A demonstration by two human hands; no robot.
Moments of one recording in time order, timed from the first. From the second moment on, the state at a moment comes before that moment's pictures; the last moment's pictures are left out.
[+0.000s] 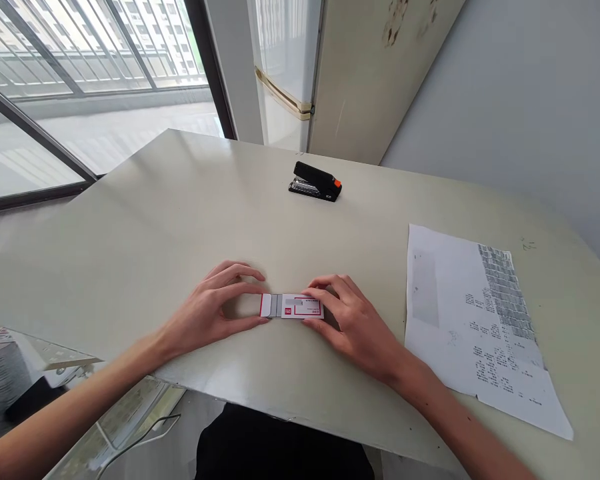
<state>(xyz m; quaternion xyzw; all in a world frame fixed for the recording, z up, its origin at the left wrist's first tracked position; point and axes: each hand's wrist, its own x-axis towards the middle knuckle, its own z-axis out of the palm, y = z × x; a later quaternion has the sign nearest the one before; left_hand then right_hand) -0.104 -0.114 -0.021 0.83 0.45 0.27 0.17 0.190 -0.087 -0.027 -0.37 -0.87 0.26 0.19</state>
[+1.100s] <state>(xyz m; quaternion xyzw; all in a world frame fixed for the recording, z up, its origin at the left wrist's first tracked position) -0.092 -0.139 -0.011 0.76 0.58 0.27 0.15 0.160 -0.087 -0.035 -0.37 -0.86 0.24 0.25</state>
